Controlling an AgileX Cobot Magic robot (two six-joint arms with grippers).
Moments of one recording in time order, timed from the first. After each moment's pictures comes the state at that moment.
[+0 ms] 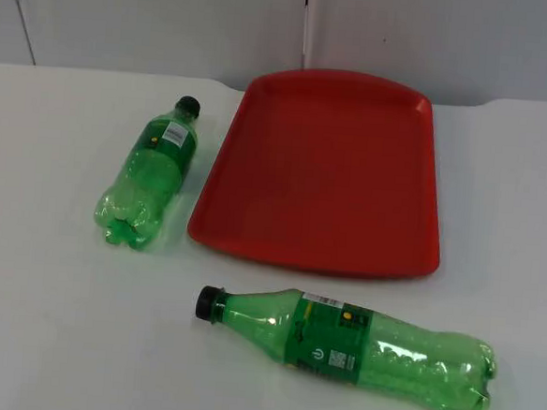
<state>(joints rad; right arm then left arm) 0.10 0.00 -0.52 -0.05 1.09 0.04 -0.01 0.00 -0.52 0.08 1.06 0.00</state>
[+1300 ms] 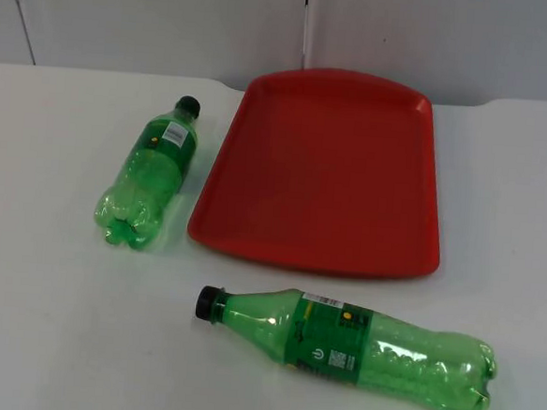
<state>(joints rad) 0.10 0.00 -0.52 -0.05 1.08 0.04 -0.01 0.41 -0.53 -0.03 0.74 0.00</state>
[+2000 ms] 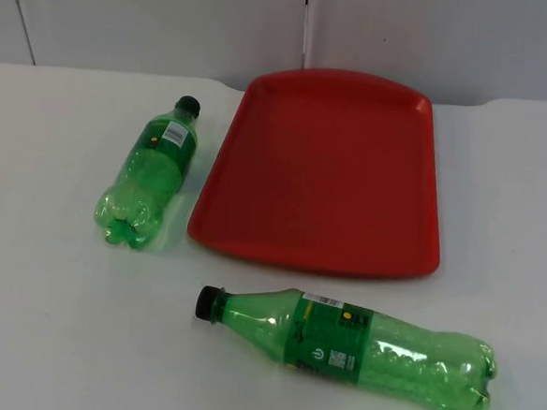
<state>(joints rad) 0.10 0.00 -0.52 -0.05 1.08 0.04 -0.01 0.89 -0.77 -0.04 0.56 0.05</state>
